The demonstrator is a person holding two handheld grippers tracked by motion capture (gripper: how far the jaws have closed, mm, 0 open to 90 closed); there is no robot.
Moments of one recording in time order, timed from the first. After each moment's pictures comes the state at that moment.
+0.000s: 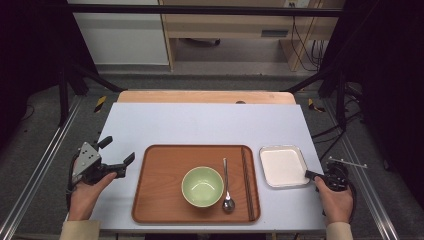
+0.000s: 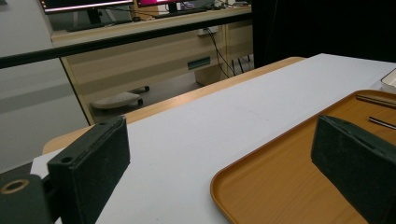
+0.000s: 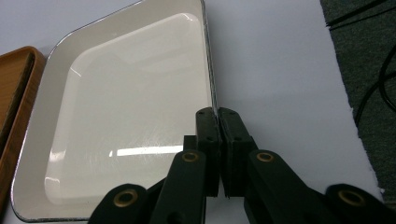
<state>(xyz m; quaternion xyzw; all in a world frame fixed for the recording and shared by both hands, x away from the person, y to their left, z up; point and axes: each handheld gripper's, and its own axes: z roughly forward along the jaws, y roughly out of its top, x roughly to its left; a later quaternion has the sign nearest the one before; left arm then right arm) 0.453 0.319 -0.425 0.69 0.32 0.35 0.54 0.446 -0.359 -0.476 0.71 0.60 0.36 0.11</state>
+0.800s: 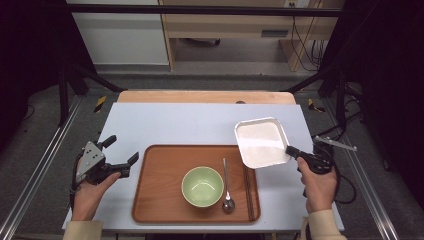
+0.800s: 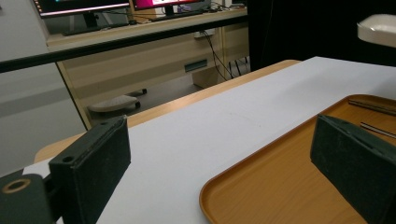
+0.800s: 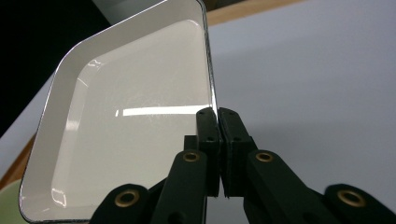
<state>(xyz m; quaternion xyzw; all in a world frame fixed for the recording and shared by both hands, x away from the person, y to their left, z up) 0.451 0.303 -0.418 0.70 0.31 0.35 0.54 0.463 -0.285 -0.398 0.61 0.61 0.48 0.14</state>
